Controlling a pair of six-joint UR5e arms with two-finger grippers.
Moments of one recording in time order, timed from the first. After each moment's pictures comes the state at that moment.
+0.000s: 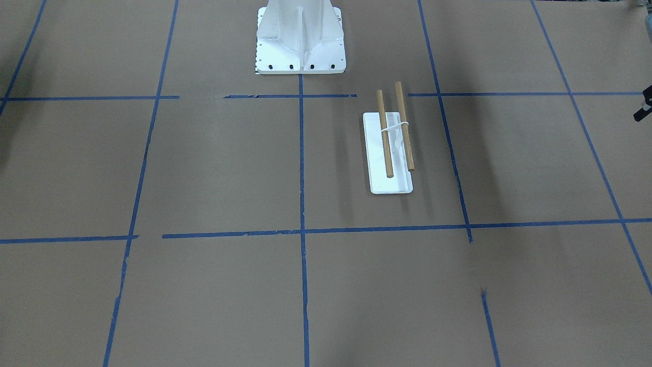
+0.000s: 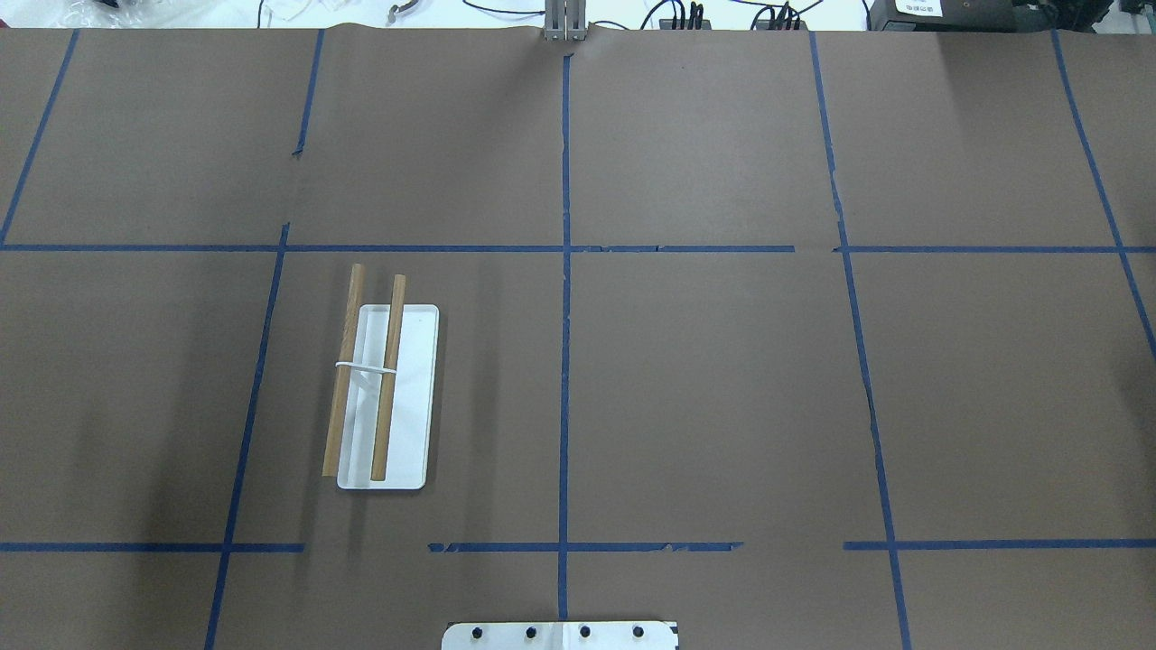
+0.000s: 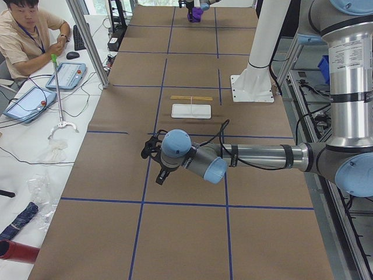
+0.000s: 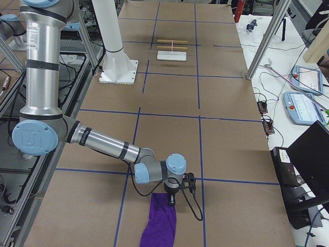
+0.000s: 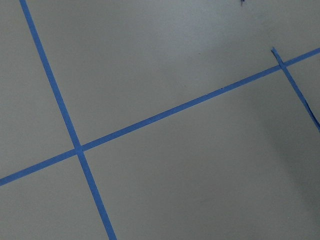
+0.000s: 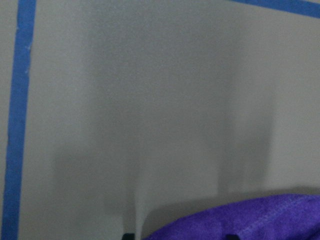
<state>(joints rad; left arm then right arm) -1.50 -1.42 -1.70 -2.06 -2.52 0.01 1.35 -1.66 1.25 -1.07 2.17 0.14</state>
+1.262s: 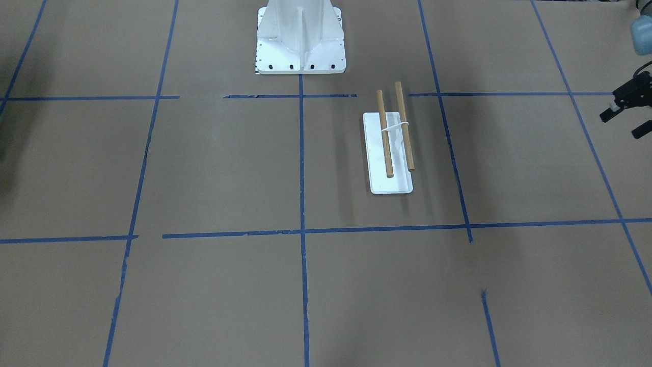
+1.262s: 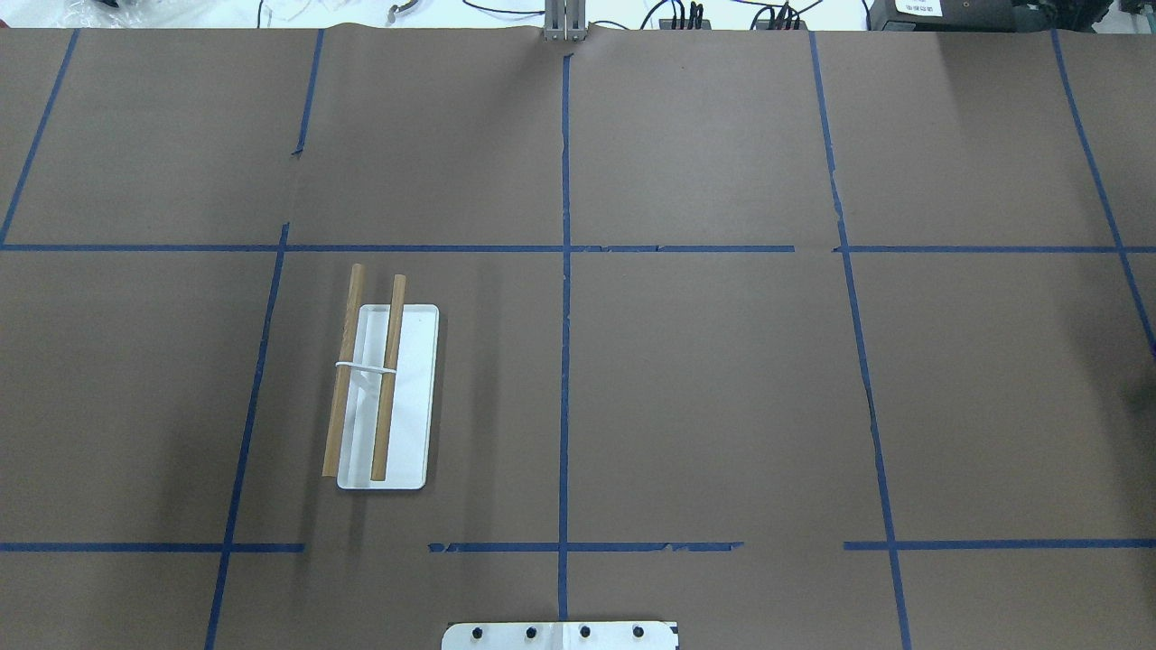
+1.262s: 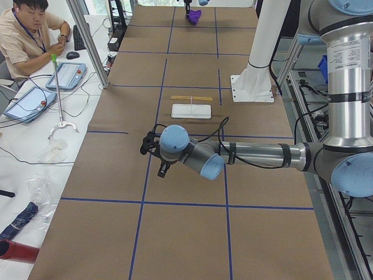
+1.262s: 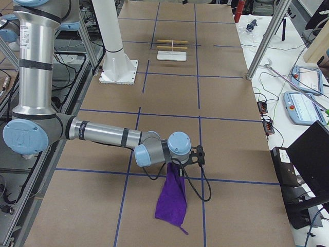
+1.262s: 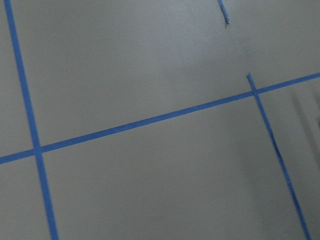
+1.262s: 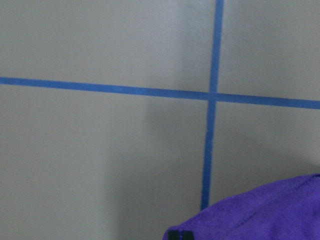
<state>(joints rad) -1.36 -1.50 -1.73 -2.28 -2.62 -0.57 1.47 -1.68 1.61 -1.21 2.46 0.21</state>
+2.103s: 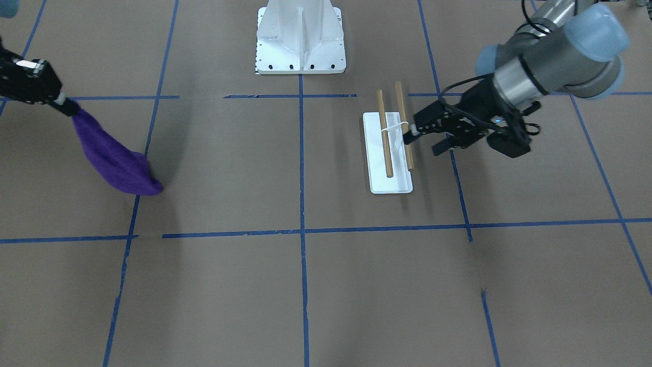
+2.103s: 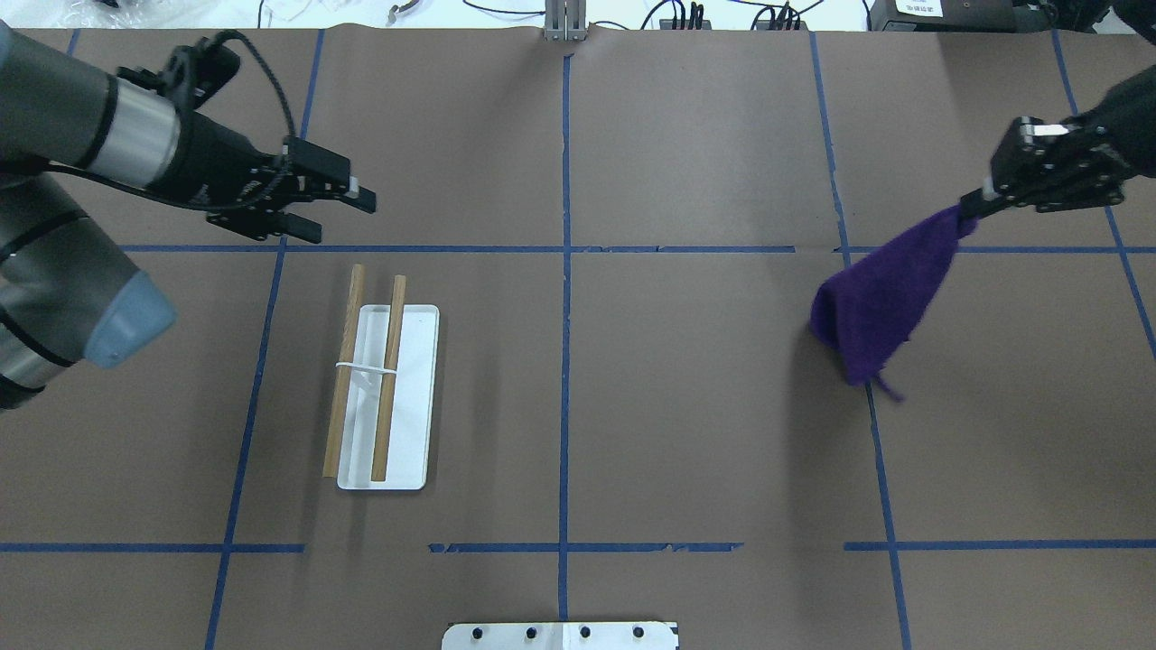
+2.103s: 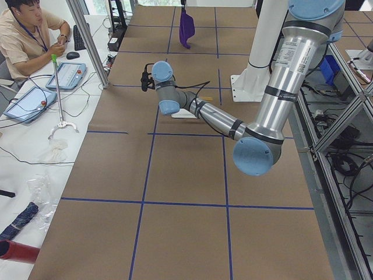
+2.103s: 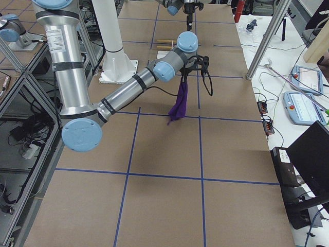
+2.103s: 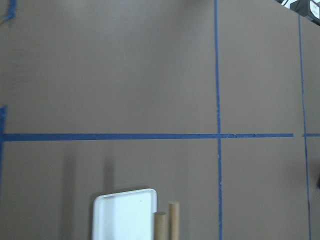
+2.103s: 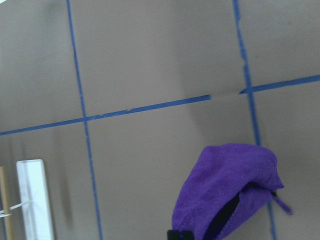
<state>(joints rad) -0.89 -2.00 -1.69 -2.42 -2.37 -1.53 1.14 -1.33 2.08 -1.42 2.54 1.12</state>
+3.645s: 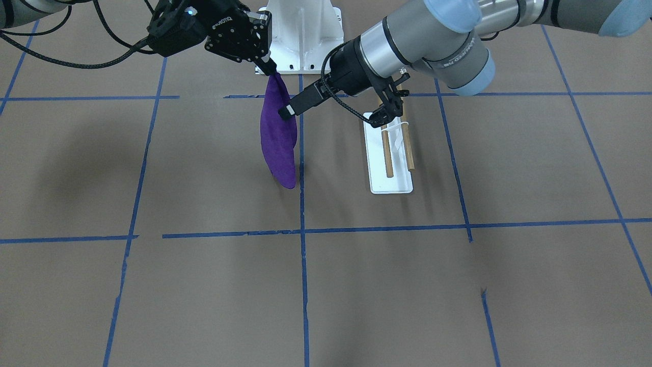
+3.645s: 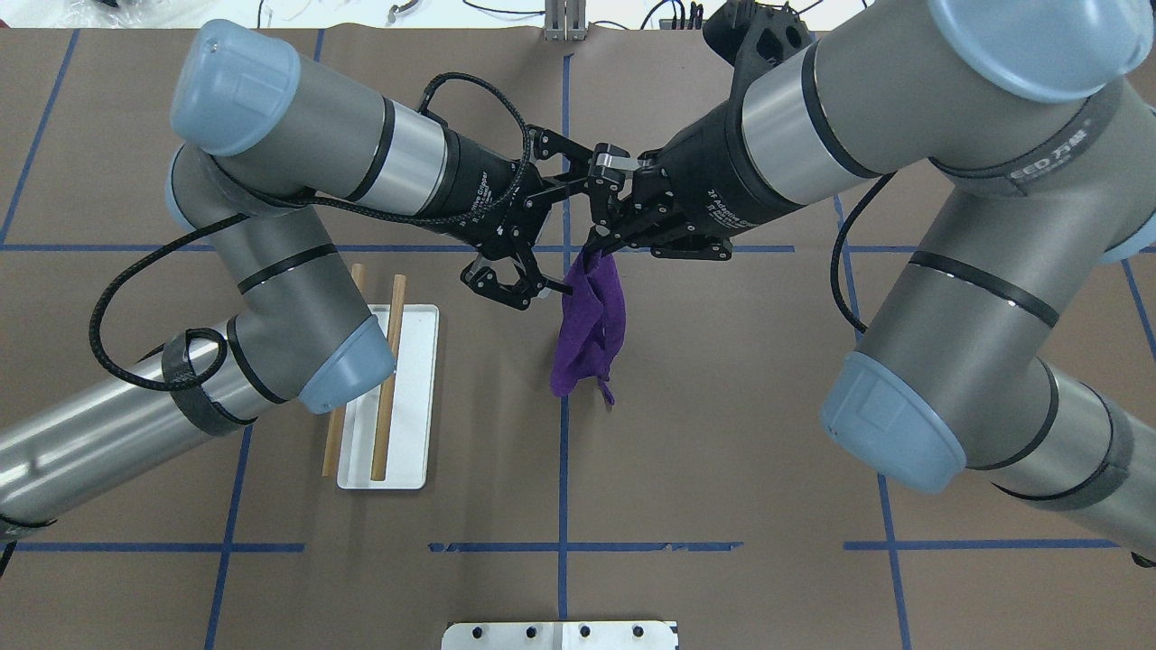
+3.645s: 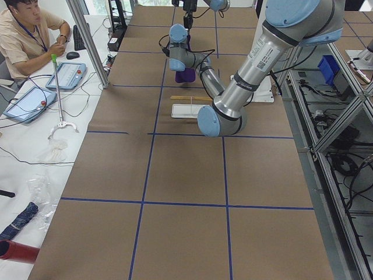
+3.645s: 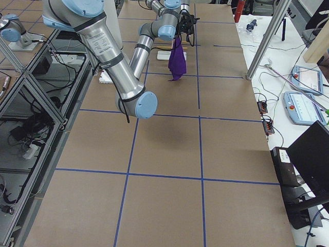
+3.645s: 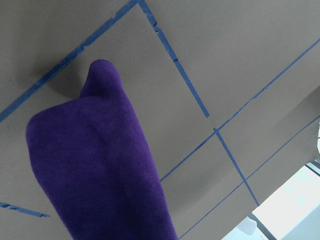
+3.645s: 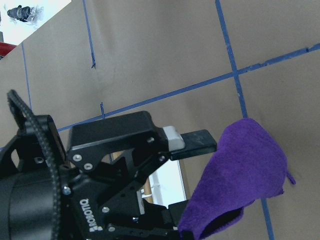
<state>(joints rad) -0.70 -2.30 -1.63 -2.42 -2.23 -2.47 0.73 -0.91 2.06 -1.42 2.16 1.59</state>
